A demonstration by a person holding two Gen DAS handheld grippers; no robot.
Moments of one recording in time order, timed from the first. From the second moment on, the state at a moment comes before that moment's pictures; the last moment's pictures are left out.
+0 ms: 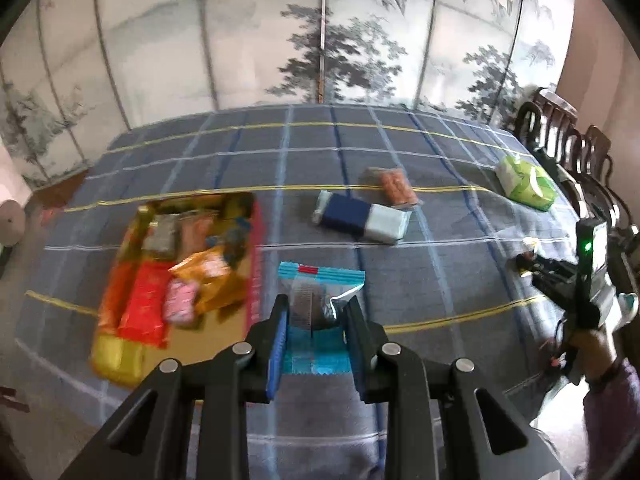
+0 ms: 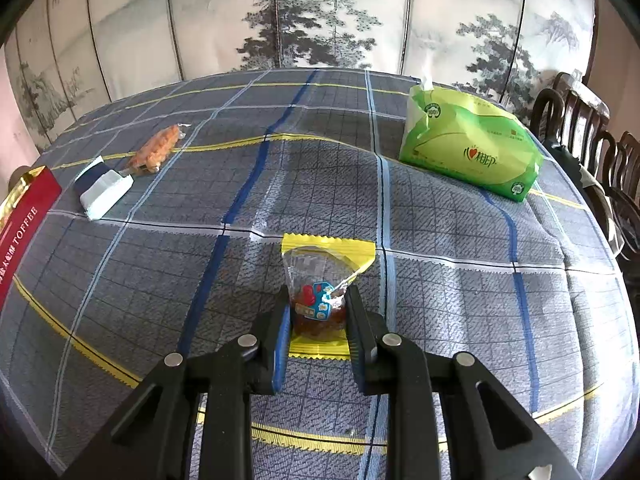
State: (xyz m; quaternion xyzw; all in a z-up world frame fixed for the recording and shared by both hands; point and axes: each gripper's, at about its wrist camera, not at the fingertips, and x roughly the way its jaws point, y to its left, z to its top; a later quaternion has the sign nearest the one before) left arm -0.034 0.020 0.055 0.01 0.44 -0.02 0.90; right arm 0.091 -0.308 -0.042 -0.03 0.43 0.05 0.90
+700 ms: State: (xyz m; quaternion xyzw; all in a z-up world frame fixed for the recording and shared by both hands) left arm -0.064 0.103 0.030 -0.01 0.43 0.06 0.90; right arm 0.089 -0.301 -0.041 -0.06 0.43 0.04 0.90
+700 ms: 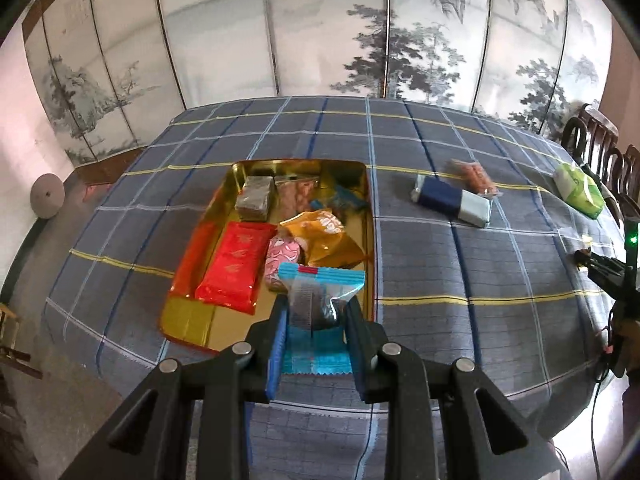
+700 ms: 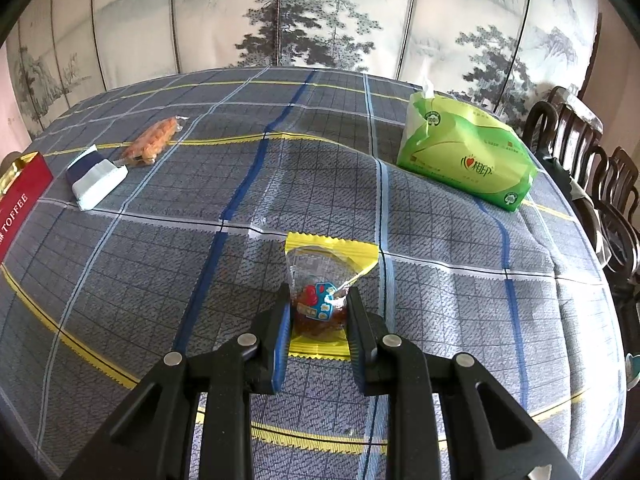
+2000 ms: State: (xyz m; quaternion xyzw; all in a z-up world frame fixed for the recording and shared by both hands) left arm -0.027 0.119 -0.004 0.02 0.44 0.05 0.90; right arm 0.088 -0.302 -0.041 -0.06 0.43 0.04 0.90
